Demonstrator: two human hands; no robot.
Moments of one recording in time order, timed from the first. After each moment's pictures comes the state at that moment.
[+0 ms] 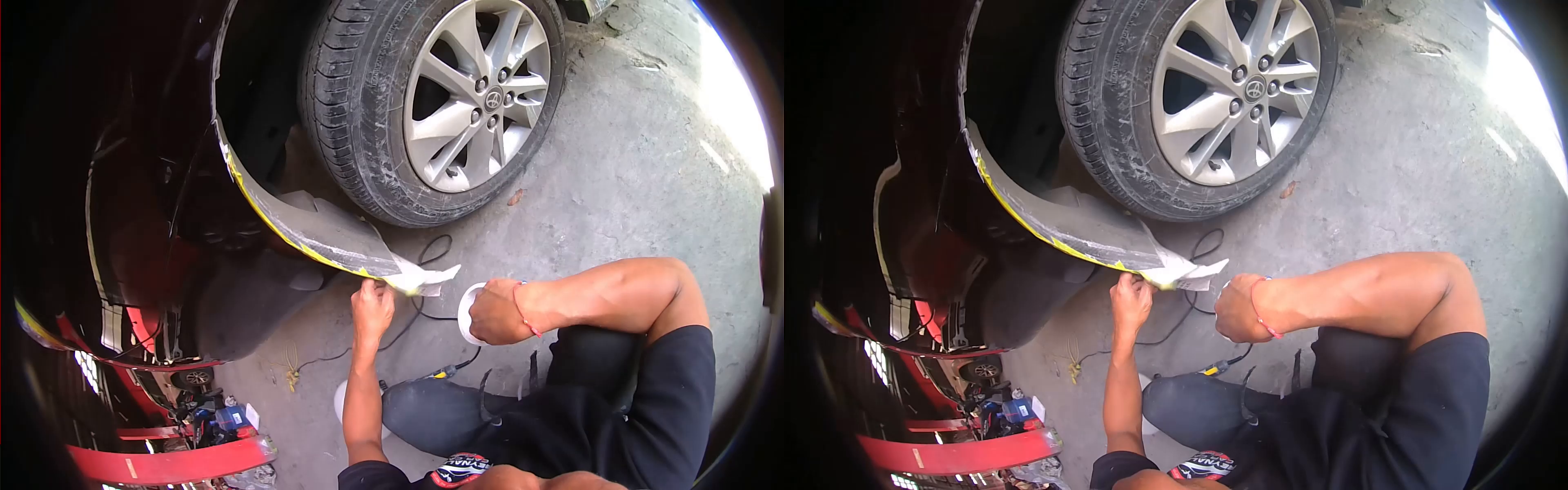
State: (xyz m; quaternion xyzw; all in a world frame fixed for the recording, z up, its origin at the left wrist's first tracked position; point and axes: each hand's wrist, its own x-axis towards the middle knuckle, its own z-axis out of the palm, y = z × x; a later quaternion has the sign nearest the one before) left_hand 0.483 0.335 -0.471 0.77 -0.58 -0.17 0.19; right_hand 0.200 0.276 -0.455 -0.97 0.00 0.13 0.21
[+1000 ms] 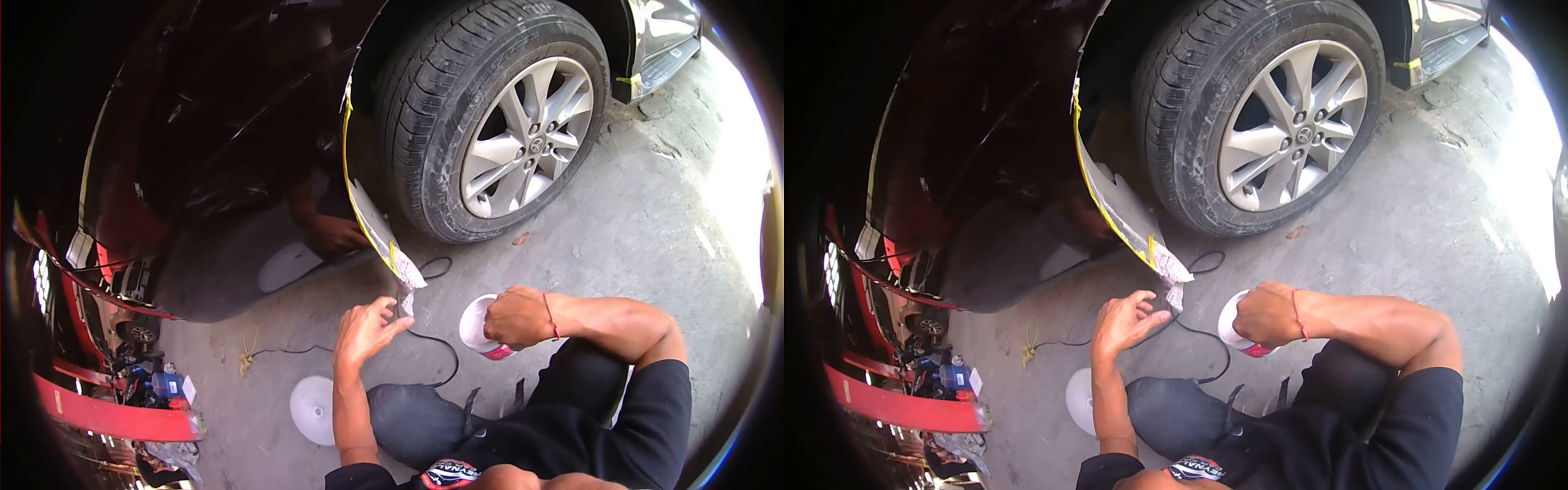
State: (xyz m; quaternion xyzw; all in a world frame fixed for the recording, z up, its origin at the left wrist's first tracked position) left_hand 0.472 0.382 -0.403 0.78 -0.59 -0.21 0.04; right_hand 0.196 0.268 -0.443 -0.98 0.03 0.07 0.20
